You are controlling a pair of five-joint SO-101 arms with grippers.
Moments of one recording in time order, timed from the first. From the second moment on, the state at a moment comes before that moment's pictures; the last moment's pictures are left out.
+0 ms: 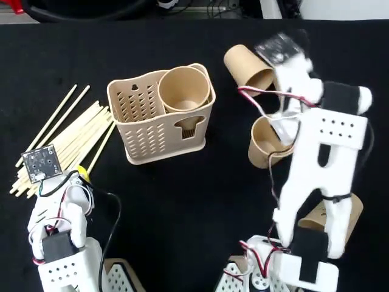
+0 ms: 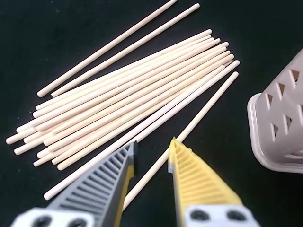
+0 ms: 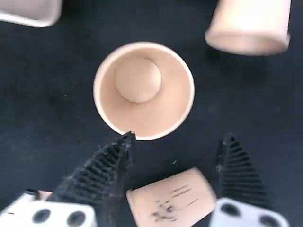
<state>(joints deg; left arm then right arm) -23.4 -104.0 90.7 59.4 1.5 14.7 -11.8 -0.7 96.7 35.3</state>
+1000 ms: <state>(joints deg) -23.4 -104.0 90.7 59.4 1.5 21.0 -0.6 0.4 92.7 23.5</state>
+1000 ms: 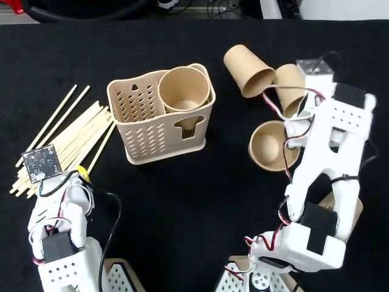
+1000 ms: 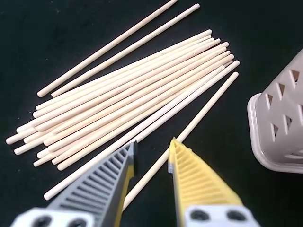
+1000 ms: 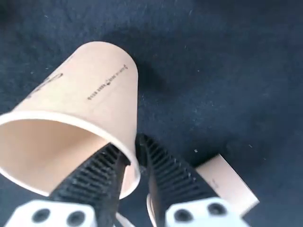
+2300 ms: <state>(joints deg) -23.4 -104.0 90.7 59.4 1.5 -13.4 0.1 -37.1 99.2 7.2</state>
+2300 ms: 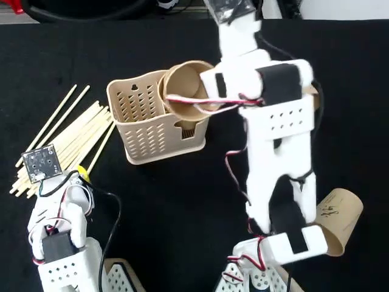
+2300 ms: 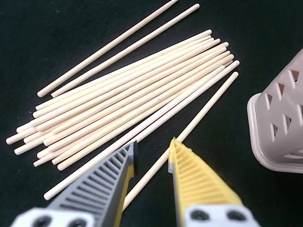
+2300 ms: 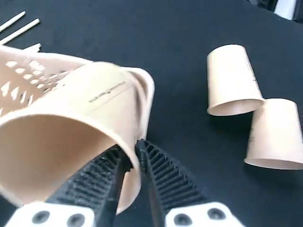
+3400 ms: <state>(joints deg) -23.4 -104.0 91.3 58.4 1.5 -21.1 1.1 -41.9 84.6 8.5</state>
